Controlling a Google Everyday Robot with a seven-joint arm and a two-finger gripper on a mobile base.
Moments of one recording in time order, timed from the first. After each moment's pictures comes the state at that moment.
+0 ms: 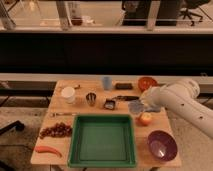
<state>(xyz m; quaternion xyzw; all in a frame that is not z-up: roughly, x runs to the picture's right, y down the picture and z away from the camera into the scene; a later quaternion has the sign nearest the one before) 0.209 0.048 0.710 -0.05 -0.09 0.01 0.99</state>
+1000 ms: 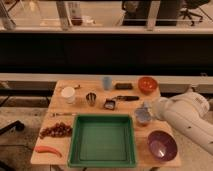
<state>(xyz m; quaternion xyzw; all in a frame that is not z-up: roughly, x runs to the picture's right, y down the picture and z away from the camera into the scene) 0.234 0.085 0.670 -0.03 -0.02 0.08 1.00</state>
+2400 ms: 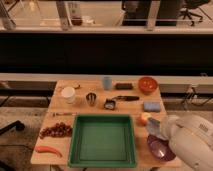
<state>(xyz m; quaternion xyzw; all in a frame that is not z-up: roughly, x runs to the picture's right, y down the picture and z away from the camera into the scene) 0.276 0.153 0.632 -0.02 0.07 0.22 0.97</state>
